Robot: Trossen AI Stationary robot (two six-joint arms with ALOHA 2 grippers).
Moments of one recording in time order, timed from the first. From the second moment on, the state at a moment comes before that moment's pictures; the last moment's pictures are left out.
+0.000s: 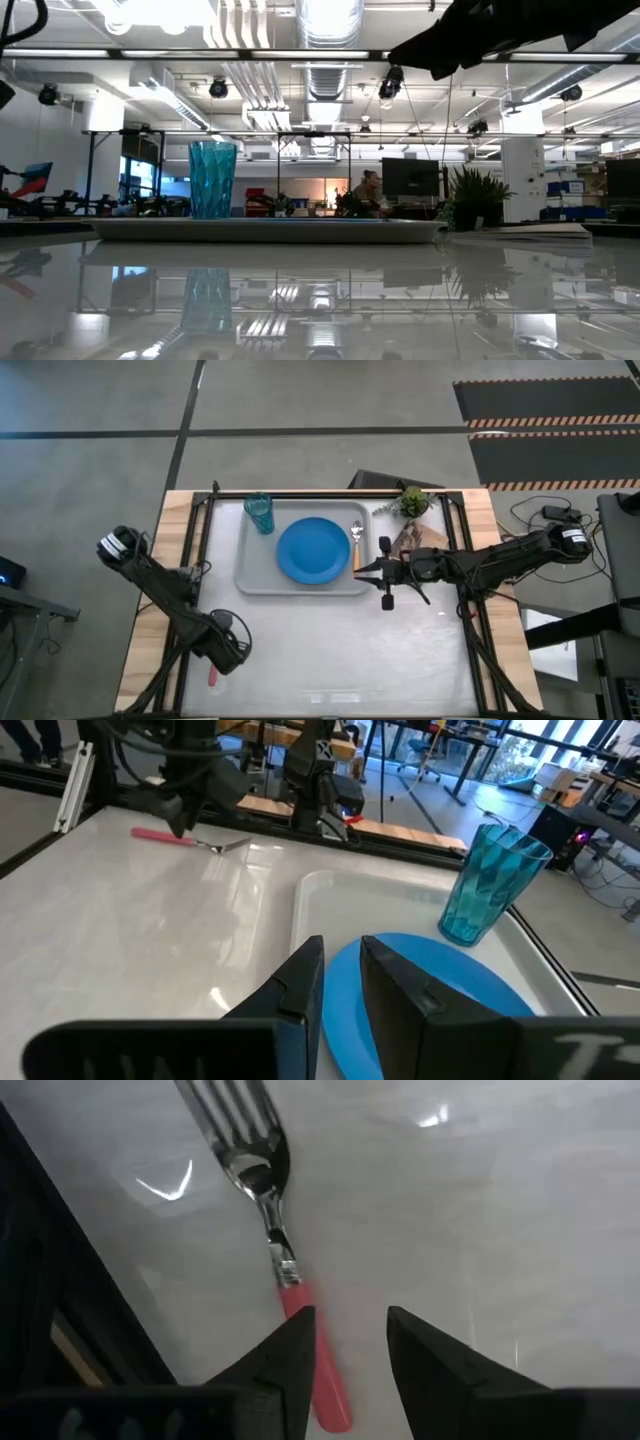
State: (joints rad) left arm -0.80 1.45 0.84 -0.87 0.15 -2.13; right arm 0.09 1.17 0.58 0.35 0.11 -0.18
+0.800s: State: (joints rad) left arm -0.81 1.47 0.72 -0.83 0.14 -2.14; right arm 0.09 1.17 0.58 0.33 0.11 -0.10
